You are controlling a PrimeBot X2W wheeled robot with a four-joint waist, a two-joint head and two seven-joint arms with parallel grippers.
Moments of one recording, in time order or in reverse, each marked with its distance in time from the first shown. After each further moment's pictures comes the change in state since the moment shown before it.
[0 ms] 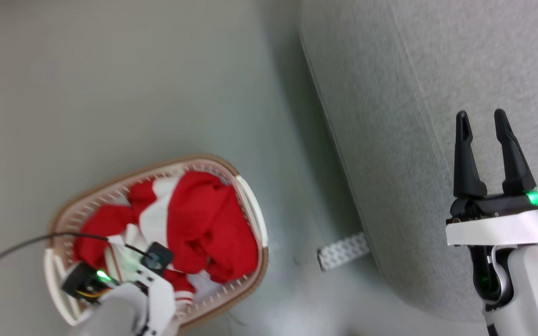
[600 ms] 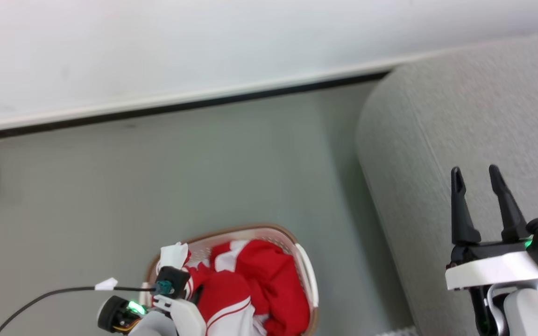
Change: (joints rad) left arm 0.122 -0.106 0.076 -0.043 -0.187 -0.003 -0.208; right arm 0.132 0.000 -0.038 0.052 -0.112 0.000 0.000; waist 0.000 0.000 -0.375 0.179
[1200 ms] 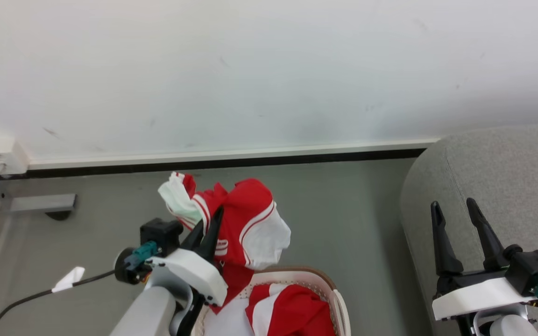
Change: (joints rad) left arm 0.101 0.012 0.068 -0.570 -0.244 -0.002 -0.016; right arm 0.075 0.001 0.048 0.037 0.002 0.000 0.000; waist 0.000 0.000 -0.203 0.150
